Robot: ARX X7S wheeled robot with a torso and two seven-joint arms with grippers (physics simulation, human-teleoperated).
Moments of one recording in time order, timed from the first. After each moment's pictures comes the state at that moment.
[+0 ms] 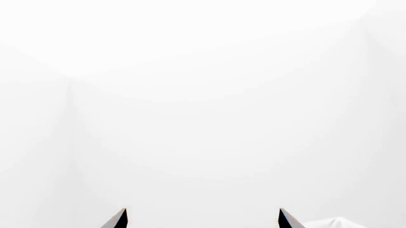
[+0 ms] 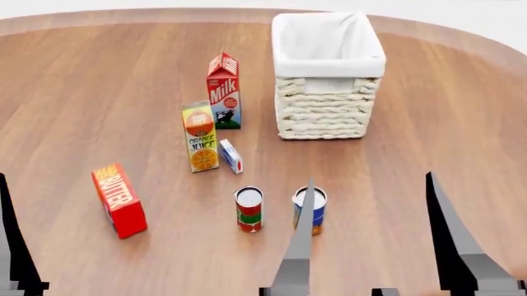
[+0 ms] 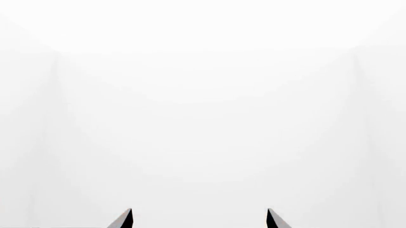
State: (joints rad) left arm 0.01 -0.26 0.07 0.95 0.01 -0.37 -0.20; right arm 0.02 0.23 -0.16 -0.83 0.13 0.24 0.23
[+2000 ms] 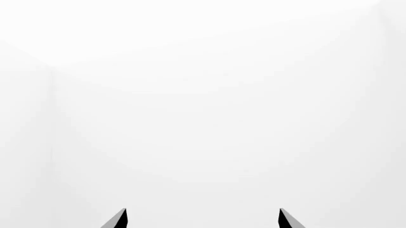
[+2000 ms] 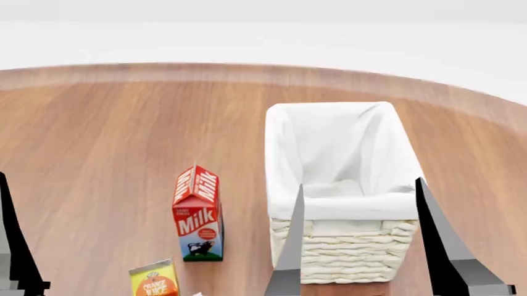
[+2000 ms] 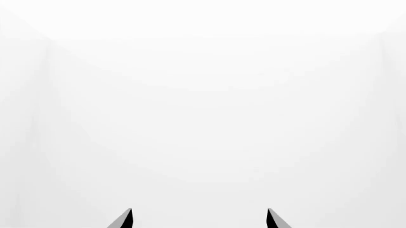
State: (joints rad) left arm 0.01 -0.31 0.10 0.95 -0.03 -0.37 -0.27; right arm 0.01 0.31 -0.22 -0.83 0.16 0.19 0.30
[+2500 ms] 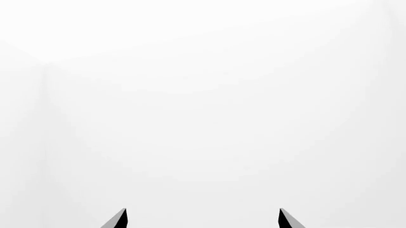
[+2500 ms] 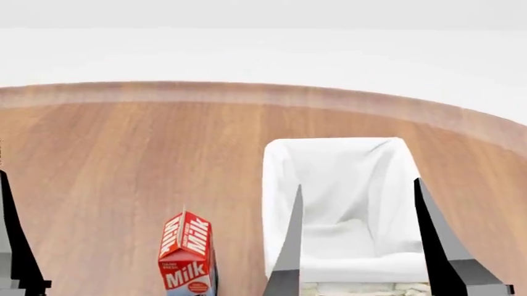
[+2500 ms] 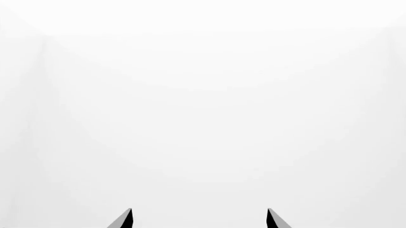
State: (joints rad) left arm 0.00 -0.32 0.11 0.95 -0.03 -0.37 -0.28; right arm 0.01 0.33 -0.23 -0.83 0.17 0.19 0.32
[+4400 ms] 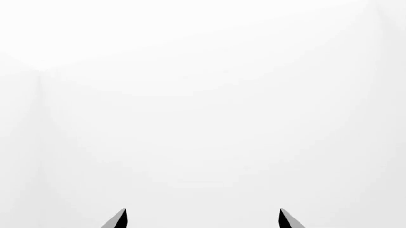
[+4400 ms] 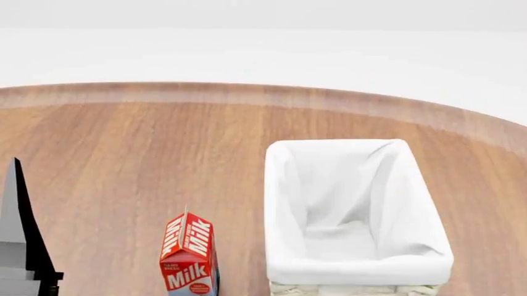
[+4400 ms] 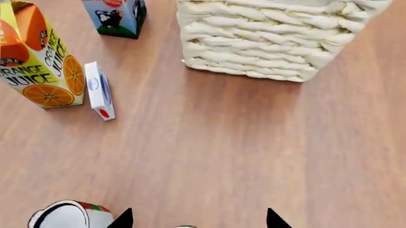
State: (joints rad) left arm -0.10 -0.35 0.20 1.01 -0.02 -0.51 -0.32; right arm -0.22 0.76 -0.37 -0.86 1.21 0.83 0.95
